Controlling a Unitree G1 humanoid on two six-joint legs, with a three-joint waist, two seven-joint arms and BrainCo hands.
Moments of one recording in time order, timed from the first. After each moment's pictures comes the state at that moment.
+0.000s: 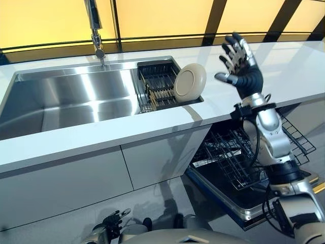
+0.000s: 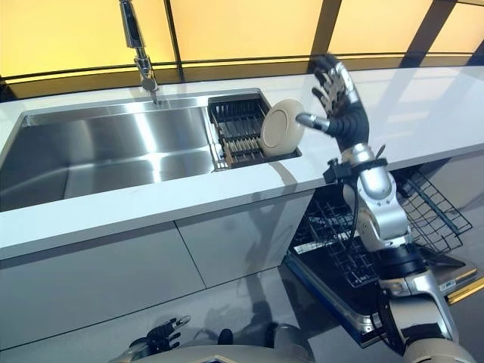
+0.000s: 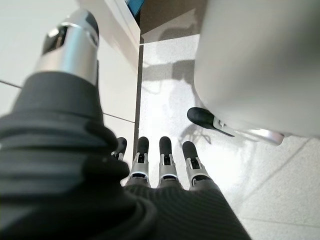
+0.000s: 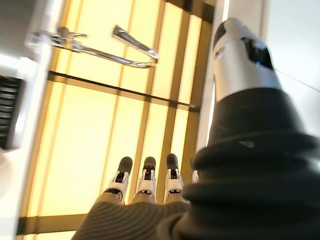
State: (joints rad) left arm 0.05 0.25 -0.22 1.16 -0.53 0.06 -0.13; right arm -0.56 -0.60 0.17 0.12 0.66 -0.12 -0.01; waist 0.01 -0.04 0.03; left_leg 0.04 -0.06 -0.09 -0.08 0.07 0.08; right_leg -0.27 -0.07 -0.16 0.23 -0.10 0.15
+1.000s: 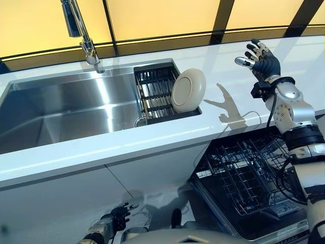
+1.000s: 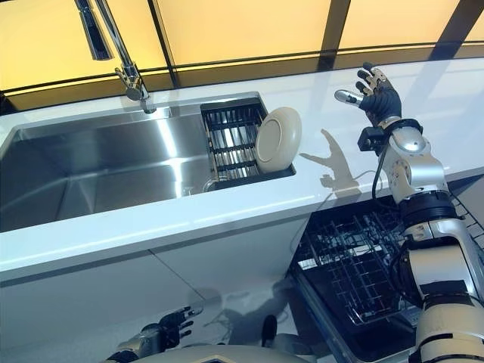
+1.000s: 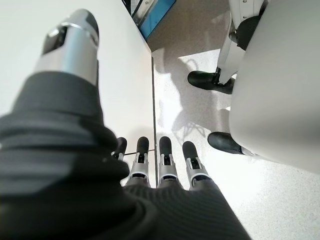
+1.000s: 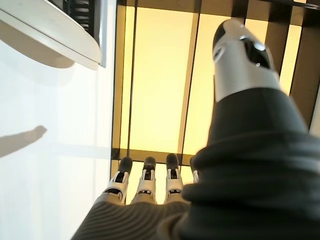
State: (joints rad) left arm -0.03 0.24 -0.28 1.11 -0.53 0.09 -0.14; right arm -0.86 -0.73 0.26 0.66 0.69 0.11 0.06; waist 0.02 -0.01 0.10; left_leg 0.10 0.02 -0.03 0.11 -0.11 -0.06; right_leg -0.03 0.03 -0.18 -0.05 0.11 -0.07
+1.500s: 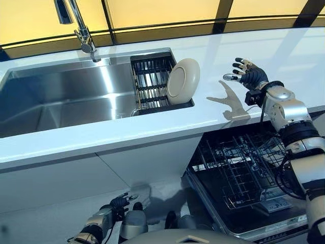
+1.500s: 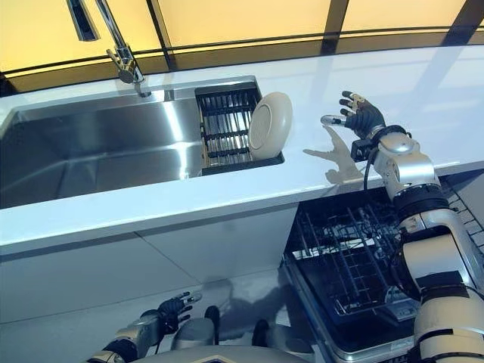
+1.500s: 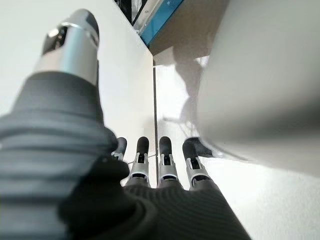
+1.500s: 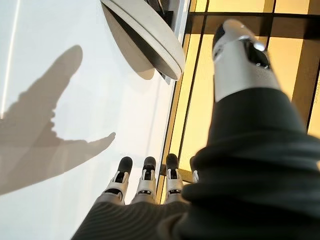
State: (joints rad) left arm -0.05 0.28 -0.29 1.03 -0.53 0.13 -0.14; right arm -0.91 -0.73 0.36 0.76 0.60 0.20 0.17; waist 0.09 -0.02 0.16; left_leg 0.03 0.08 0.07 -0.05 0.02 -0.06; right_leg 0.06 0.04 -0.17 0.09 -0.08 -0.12
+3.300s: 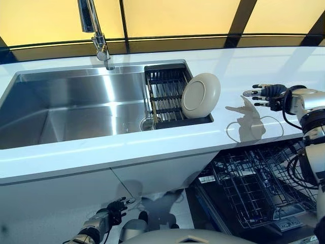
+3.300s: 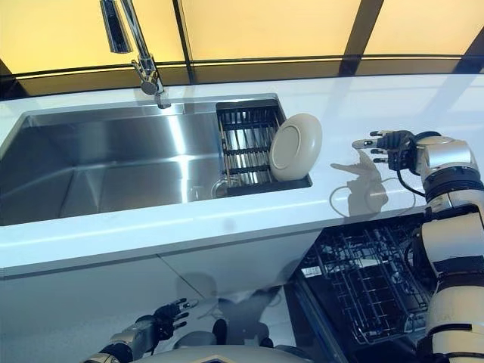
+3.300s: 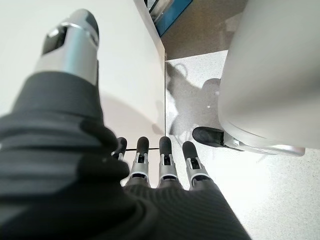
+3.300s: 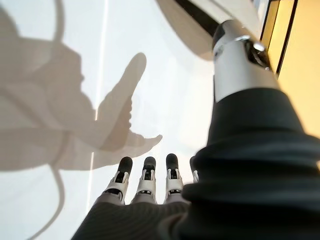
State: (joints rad) left arm -0.04 0.29 -0.30 1.09 -0.55 0.11 -0.18; right arm -1.08 -0.81 0.41 1.11 0.38 0.52 0.43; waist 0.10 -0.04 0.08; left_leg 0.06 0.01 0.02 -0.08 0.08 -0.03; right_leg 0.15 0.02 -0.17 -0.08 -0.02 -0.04
